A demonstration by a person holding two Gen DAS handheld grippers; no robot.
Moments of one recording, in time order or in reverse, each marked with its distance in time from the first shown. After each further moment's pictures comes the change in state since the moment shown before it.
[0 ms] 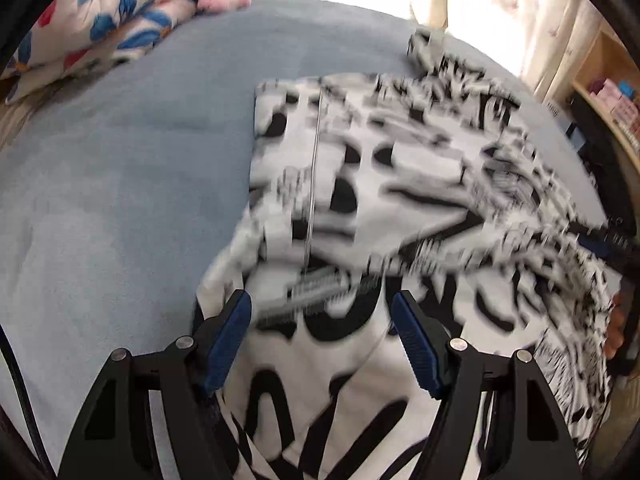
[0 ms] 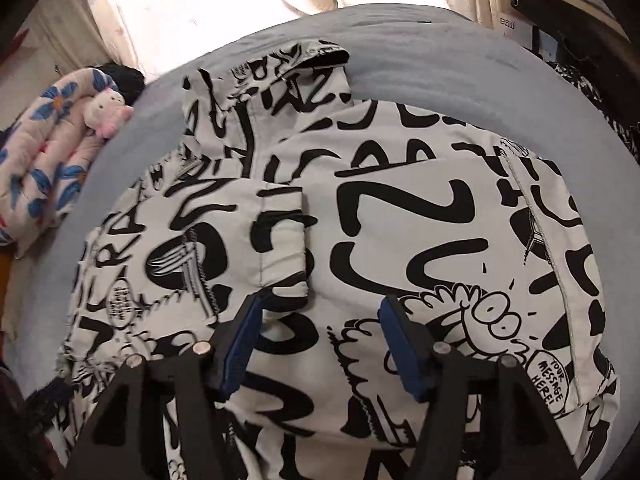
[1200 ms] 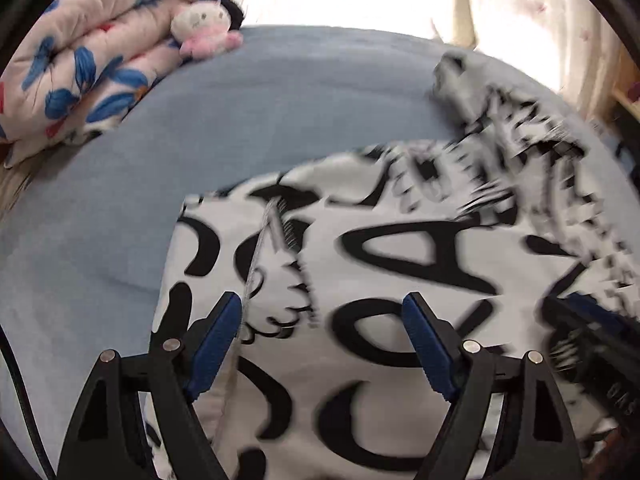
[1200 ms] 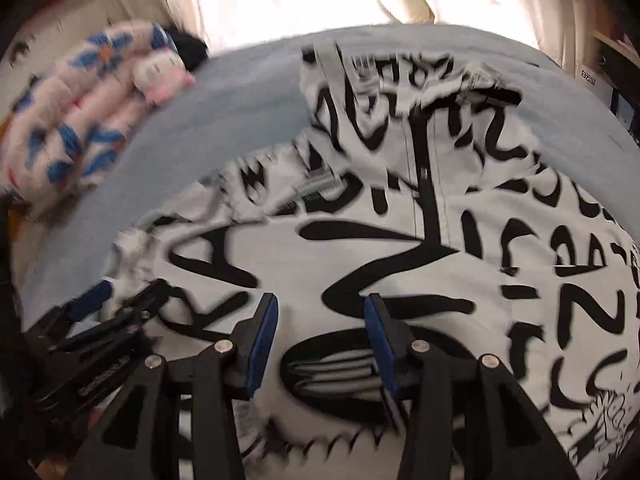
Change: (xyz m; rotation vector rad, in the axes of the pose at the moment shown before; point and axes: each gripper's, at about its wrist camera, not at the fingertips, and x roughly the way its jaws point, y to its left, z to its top) left arm 0.129 -0.062 0.136 0.024 -0.072 0.222; right arm 0.102 0.141 0.043 -0.212 -0.007 0.008
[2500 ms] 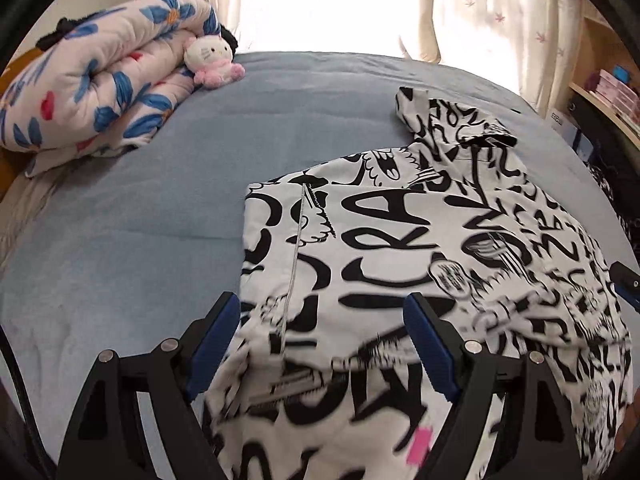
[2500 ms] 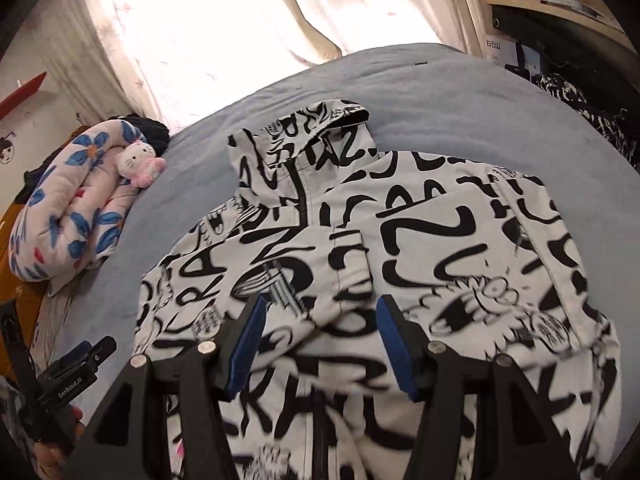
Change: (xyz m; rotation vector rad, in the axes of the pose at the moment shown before) left arm -0.174 0.039 -0.070 0.063 -0.086 -0.094; right arm -0.188 -0.086 -0.098 0.282 -0.189 0.037
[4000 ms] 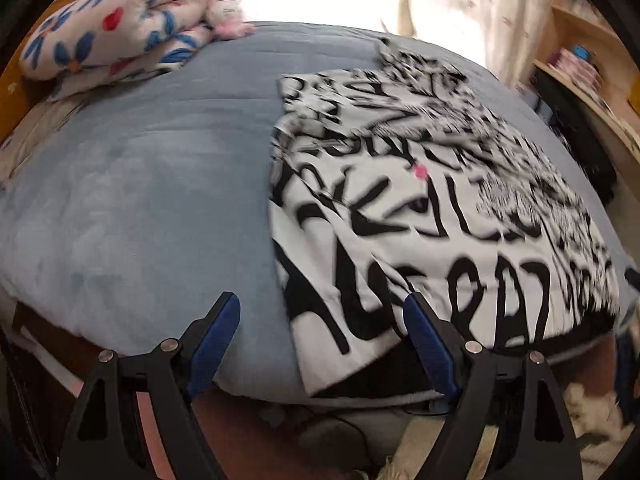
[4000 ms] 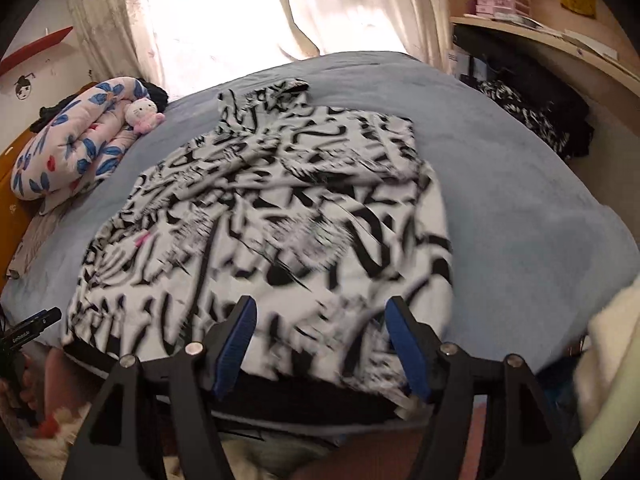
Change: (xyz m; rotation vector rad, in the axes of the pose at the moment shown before) left arm -0.121 0.069 -0.227 0.021 0.073 -0.119; right arm -0.175 -0.114 -0.194 -0.128 0.012 -0.136
